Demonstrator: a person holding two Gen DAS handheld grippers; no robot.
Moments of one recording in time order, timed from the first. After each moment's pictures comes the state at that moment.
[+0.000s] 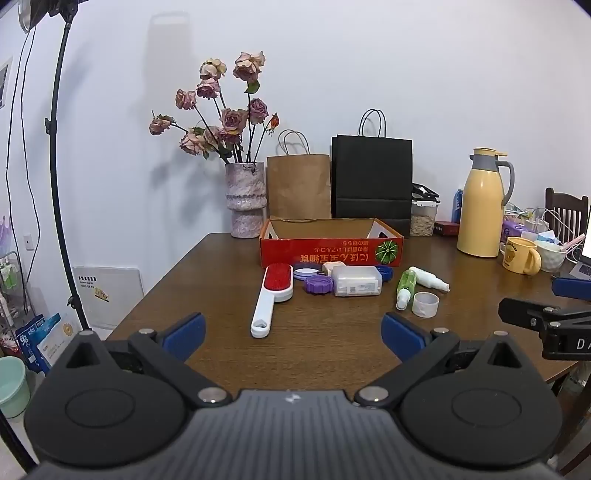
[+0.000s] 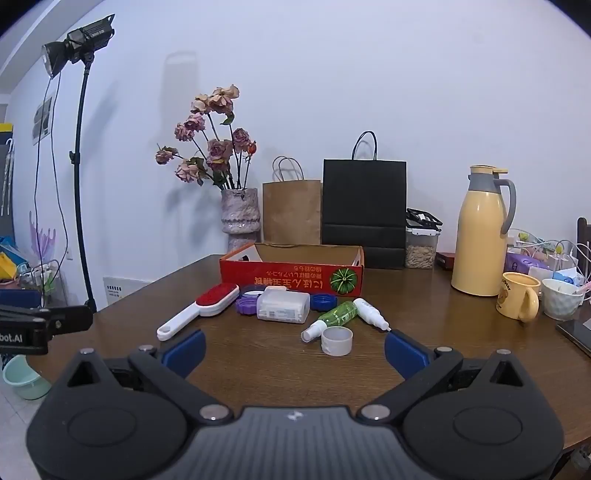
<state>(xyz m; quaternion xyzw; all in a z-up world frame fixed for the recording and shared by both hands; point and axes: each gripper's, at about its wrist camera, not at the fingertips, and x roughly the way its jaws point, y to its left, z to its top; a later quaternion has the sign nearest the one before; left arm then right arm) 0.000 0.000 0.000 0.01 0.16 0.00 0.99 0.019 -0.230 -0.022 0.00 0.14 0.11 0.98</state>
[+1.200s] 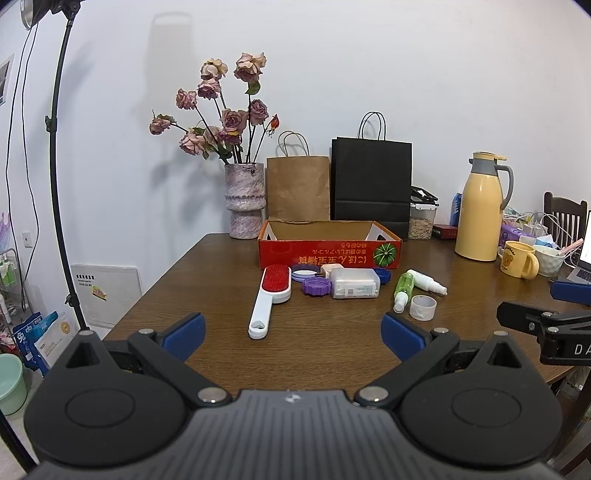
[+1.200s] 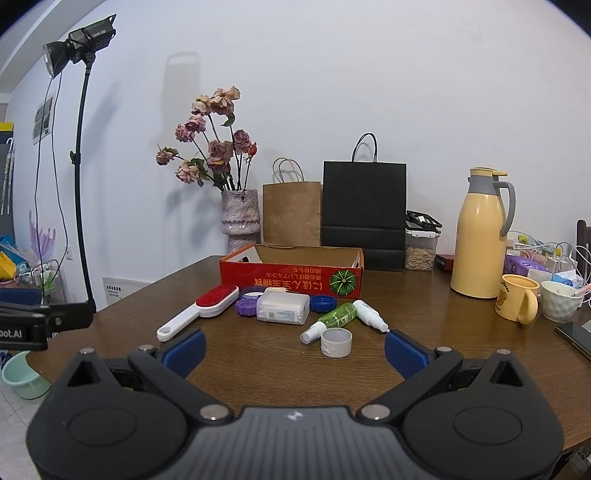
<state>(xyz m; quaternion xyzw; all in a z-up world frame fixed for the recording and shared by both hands) 0.000 0.000 0.000 0.01 0.16 0.00 0.99 0.017 -0.230 -0.020 0.00 0.14 0.11 0.98</state>
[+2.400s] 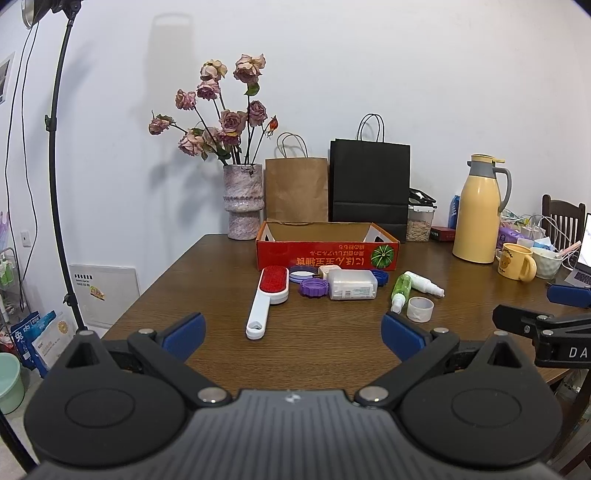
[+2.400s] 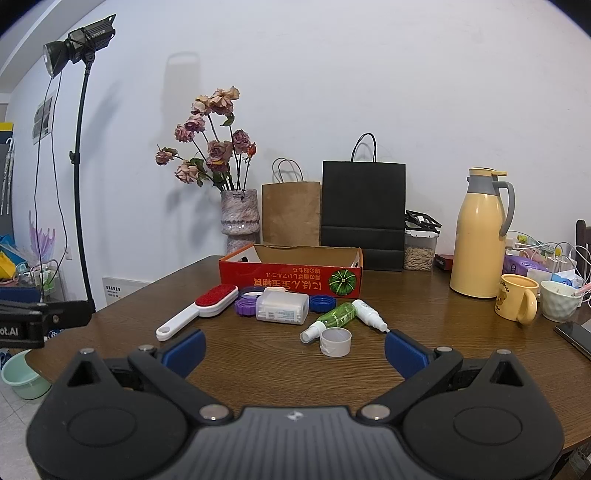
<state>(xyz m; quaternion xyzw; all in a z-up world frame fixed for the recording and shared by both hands) 0.002 -0.006 0.004 0.01 0.16 0.00 0.99 0.016 -0.230 -0.020 0.00 0.14 0.11 0.98</state>
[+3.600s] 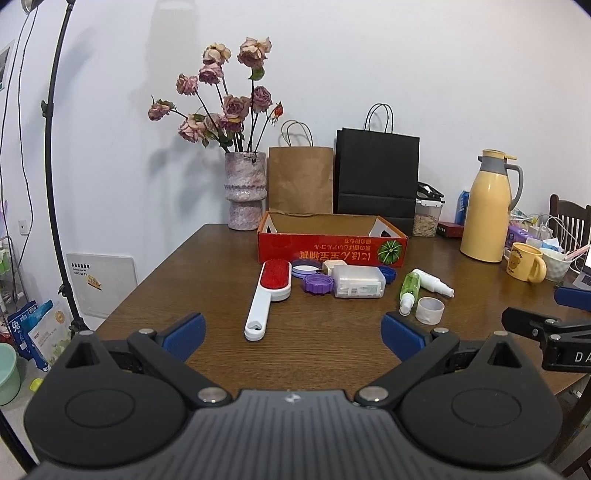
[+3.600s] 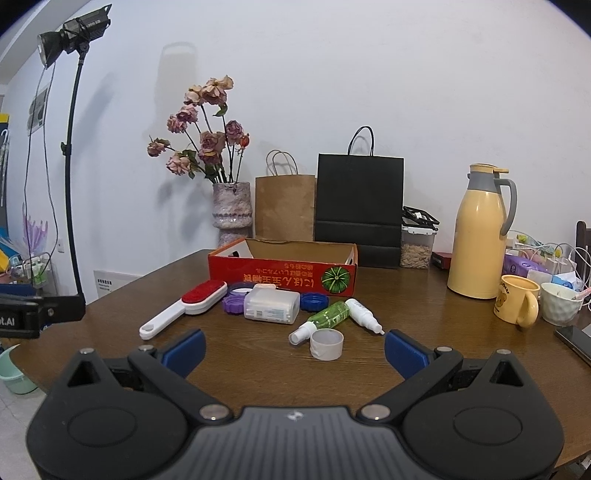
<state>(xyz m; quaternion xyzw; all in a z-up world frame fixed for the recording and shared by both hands) 0.032 0.003 -0.002 -0.01 0.18 0.00 0.98 0.046 -0.233 -0.022 -0.01 0.15 0.10 0.98</state>
